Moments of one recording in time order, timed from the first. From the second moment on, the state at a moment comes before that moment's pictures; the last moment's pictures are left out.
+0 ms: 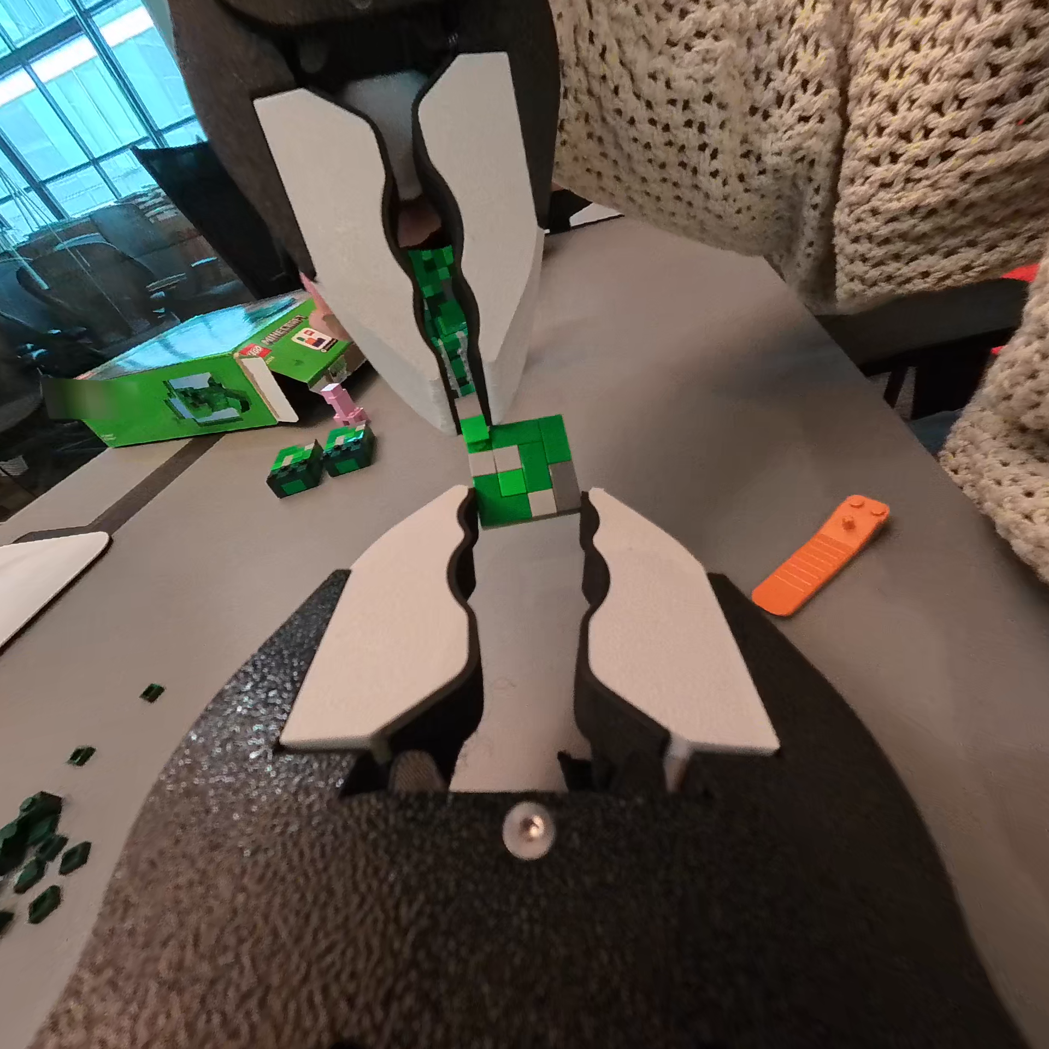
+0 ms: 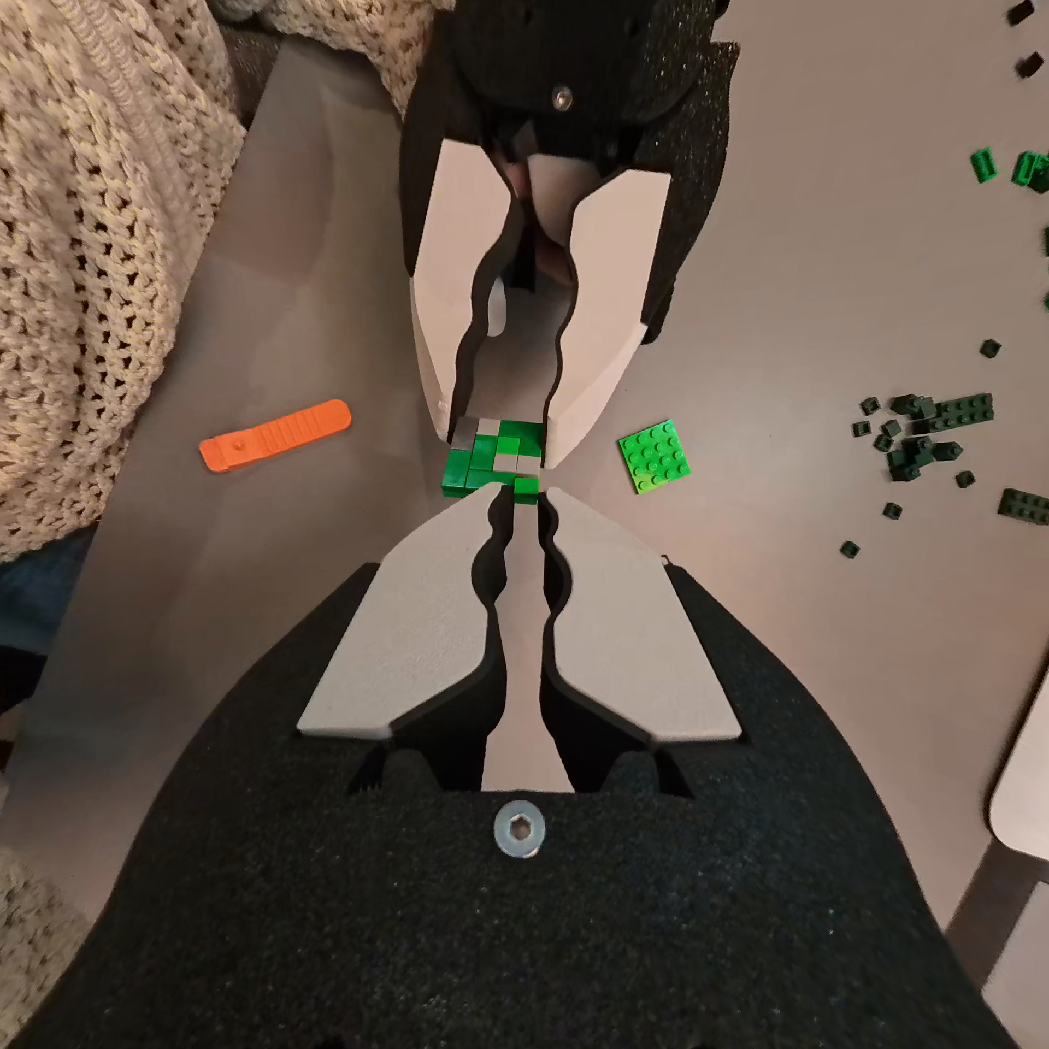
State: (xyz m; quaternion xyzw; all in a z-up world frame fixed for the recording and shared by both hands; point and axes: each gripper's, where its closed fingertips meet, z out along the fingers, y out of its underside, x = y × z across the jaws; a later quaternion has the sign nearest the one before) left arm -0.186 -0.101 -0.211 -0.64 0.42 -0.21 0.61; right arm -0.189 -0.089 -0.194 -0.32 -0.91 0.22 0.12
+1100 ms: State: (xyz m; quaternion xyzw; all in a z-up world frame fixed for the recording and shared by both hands) left arm -0.184 -0.102 -0.213 -0.64 0.43 -0.20 0.61; right arm -0.185 -0.093 -0.198 -0.33 -0.92 0.20 0.07
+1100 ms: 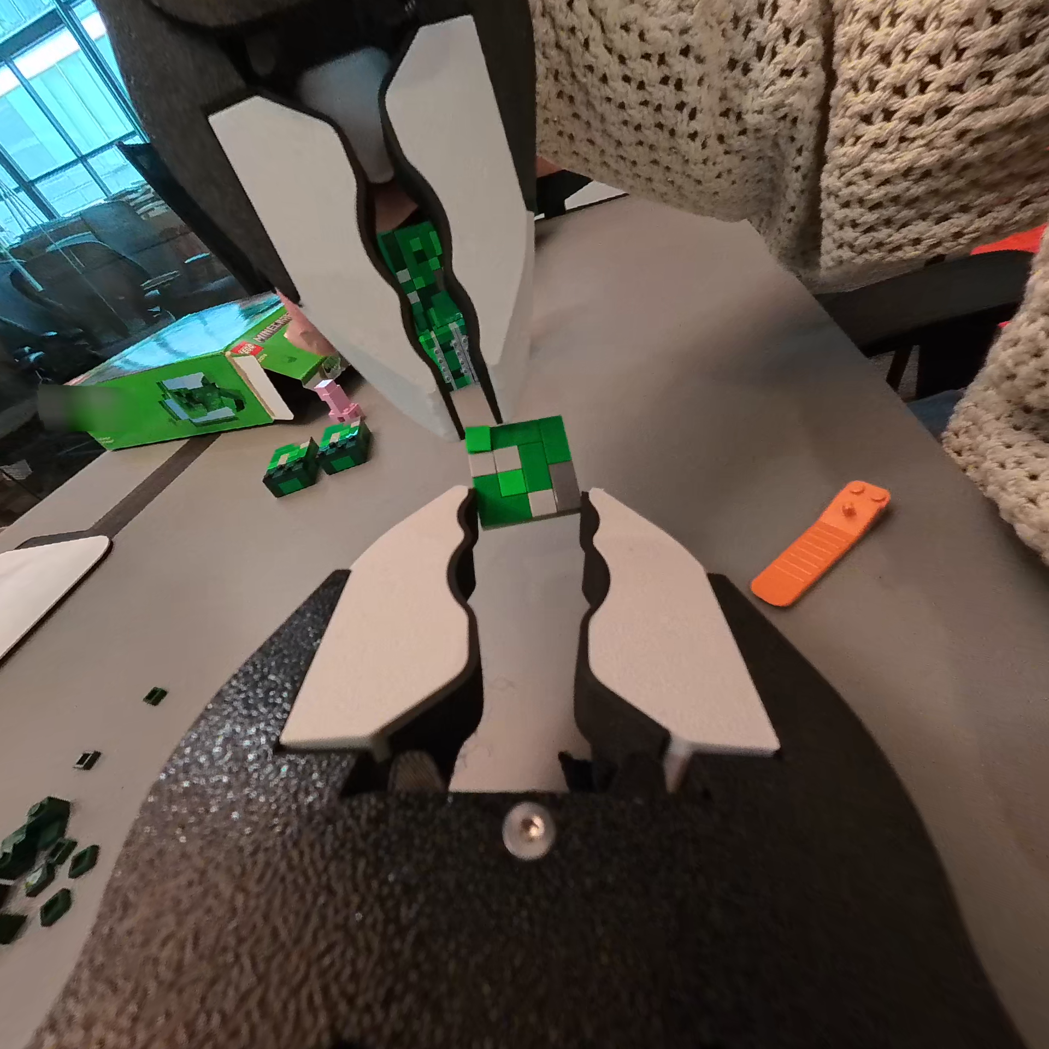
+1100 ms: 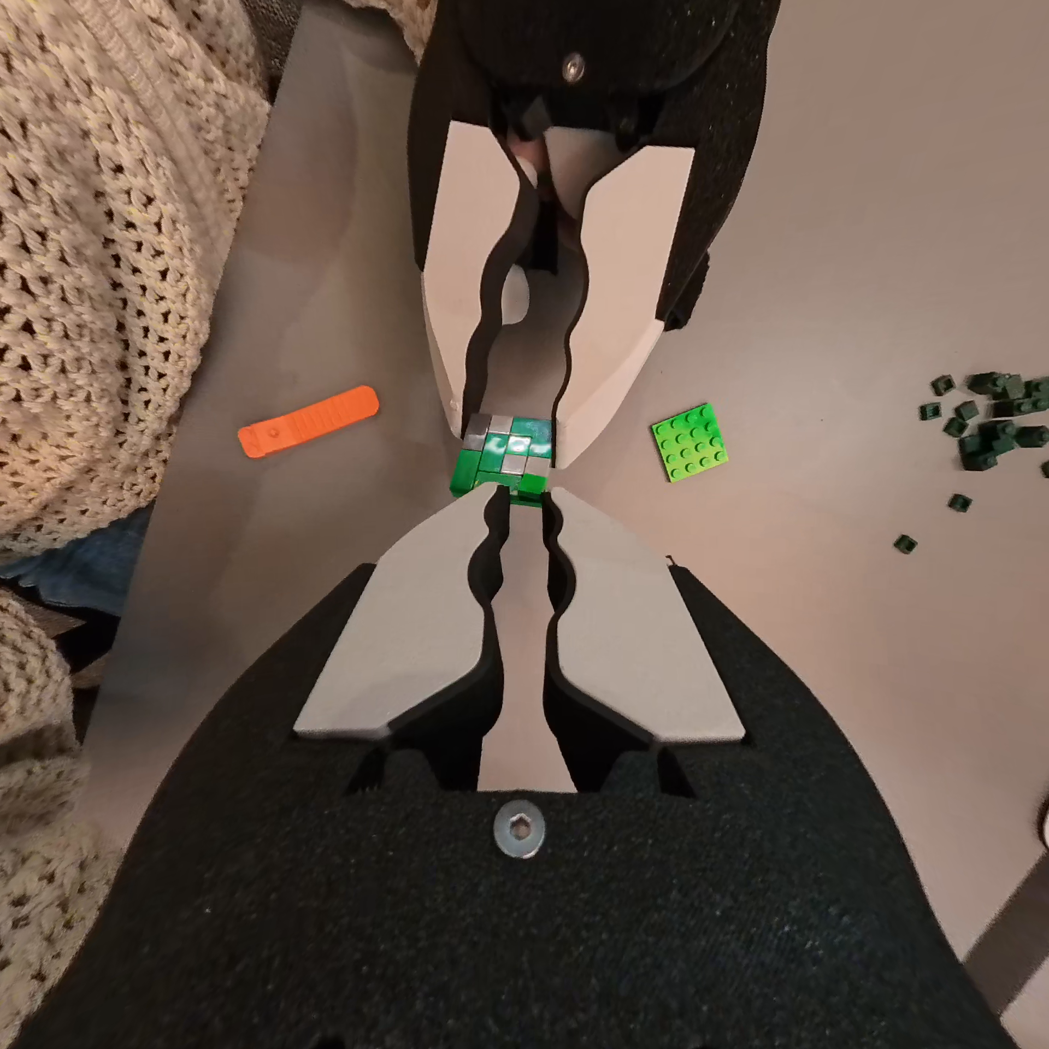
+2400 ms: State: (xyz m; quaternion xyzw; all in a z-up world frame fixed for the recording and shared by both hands) left arm -0.191 -0.091 -0.226 -0.65 0.45 -0.10 0.60; right arm -0.200 -0.078 -0.216 -0.73 -0.35 0.58 0.13
